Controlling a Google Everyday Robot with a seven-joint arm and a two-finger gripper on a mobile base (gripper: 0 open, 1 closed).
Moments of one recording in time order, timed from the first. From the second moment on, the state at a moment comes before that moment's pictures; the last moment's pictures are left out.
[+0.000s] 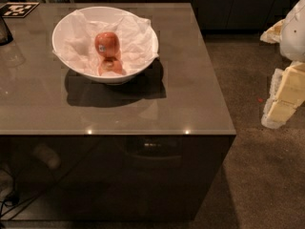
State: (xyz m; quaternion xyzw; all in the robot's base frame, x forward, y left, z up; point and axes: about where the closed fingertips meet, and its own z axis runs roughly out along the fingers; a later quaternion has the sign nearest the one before) arm 0.439 -0.215 0.980 -0.60 0.78 -0.04 0.17
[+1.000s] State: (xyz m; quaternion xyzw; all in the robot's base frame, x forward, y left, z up) arm 0.454 -0.149 0.997 -0.67 0.73 -0.08 0.12
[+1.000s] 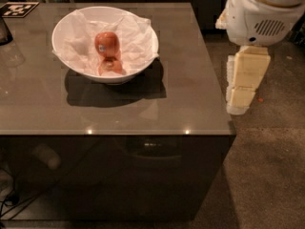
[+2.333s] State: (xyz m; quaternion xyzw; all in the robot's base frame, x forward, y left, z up) arm 0.537 -0.081 1.036 -0.68 0.70 -0.02 0.21
